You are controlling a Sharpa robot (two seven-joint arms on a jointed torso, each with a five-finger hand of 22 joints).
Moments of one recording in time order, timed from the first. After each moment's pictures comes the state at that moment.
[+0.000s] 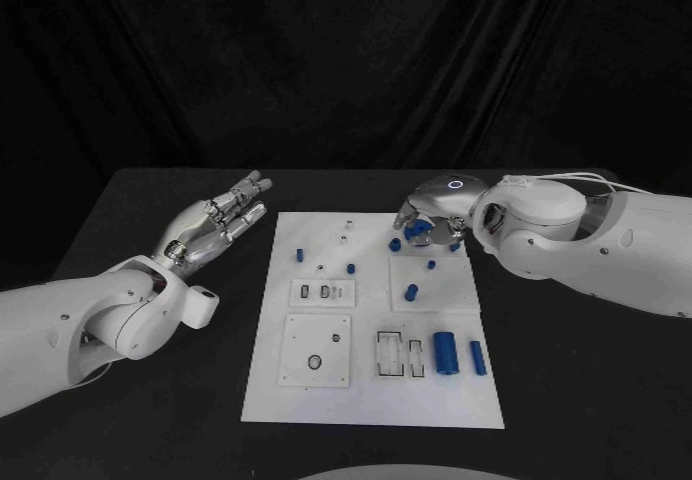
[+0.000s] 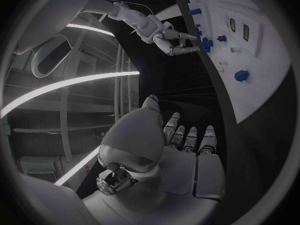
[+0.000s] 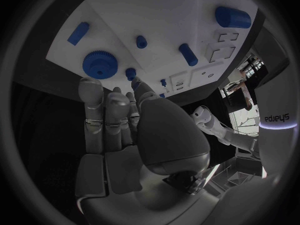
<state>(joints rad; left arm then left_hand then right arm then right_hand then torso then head) 1.25 -1.10 -0.22 1.63 -0.33 -0.26 0.67 1.35 0.21 -0.26 0.29 0.39 0.36 0.03 0.04 0.04 0.04 -0.01 0.01 0.01 0.00 0.05 0.00 0.00 0.16 0.01 0.19 0.01 0.00 1.48 -0.76 -0.25 1.55 -1.71 -0.13 -0.14 1.45 -0.01 0.06 0.08 0.22 0.86 0.04 0.07 0.07 0.98 0.08 0.11 0.07 1.46 -0.05 1.02 0.89 0.16 1.33 0.06 0.99 0.79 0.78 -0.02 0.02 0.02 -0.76</state>
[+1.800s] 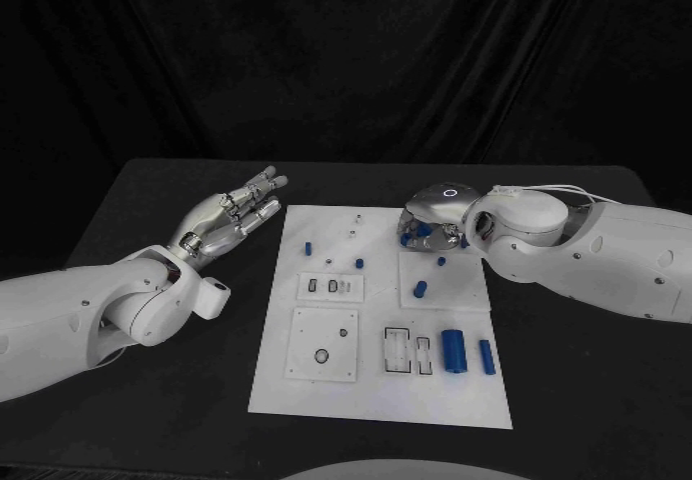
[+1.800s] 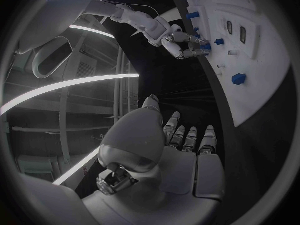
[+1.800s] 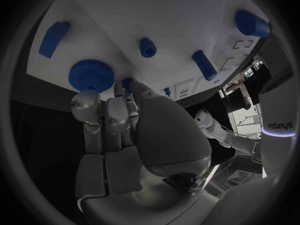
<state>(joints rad) 1.25 -1.08 -0.22 1.60 -0.35 -0.23 0.67 1.35 0.22 -0.26 0.29 0.39 0.38 0.04 0.04 0.04 0.03 0.00 0.01 0.01 0.00 0.06 0.00 0.00 0.16 0.01 0.20 0.01 0.00 1.42 -0.66 -0.24 1.42 -1.71 -0.16 -0.09 1.50 -0.02 0.22 0.11 0.25 1.01 0.11 0.11 0.08 1.14 0.06 0.10 0.07 1.47 -0.04 1.16 1.00 0.13 1.33 0.07 1.14 1.01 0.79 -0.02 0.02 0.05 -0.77</state>
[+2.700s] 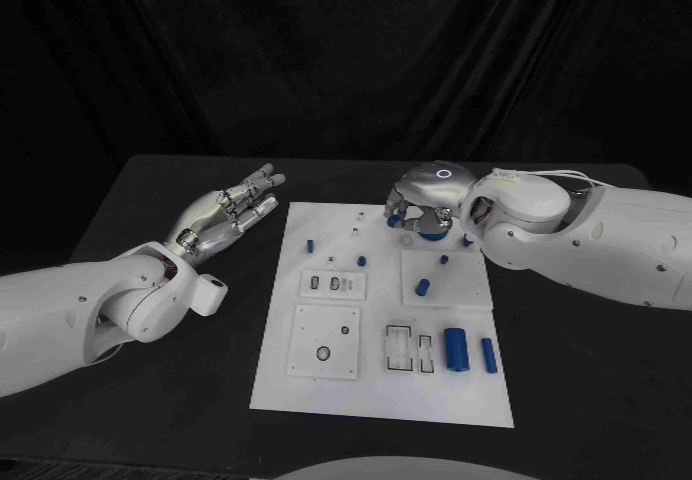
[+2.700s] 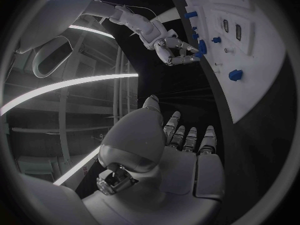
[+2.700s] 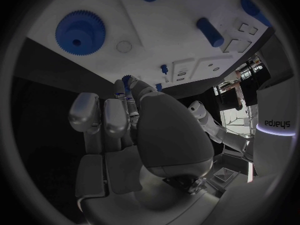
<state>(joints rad) 1.25 -1.10 -0.22 1.60 -0.35 -0.22 0.67 1.35 0.22 -0.26 0.29 0.40 0.39 0.05 0.04 0.04 0.03 0.00 0.01 0.01 0.00 0.06 0.00 0.00 0.16 0.00 0.20 0.01 0.00 1.46 -0.63 -0.25 1.42 -1.71 -0.27 -0.03 1.50 -0.04 0.29 0.11 0.20 1.07 0.11 0.14 0.08 1.25 0.04 0.08 0.06 1.47 -0.04 1.19 1.03 0.12 1.35 0.07 1.21 1.11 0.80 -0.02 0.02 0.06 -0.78</state>
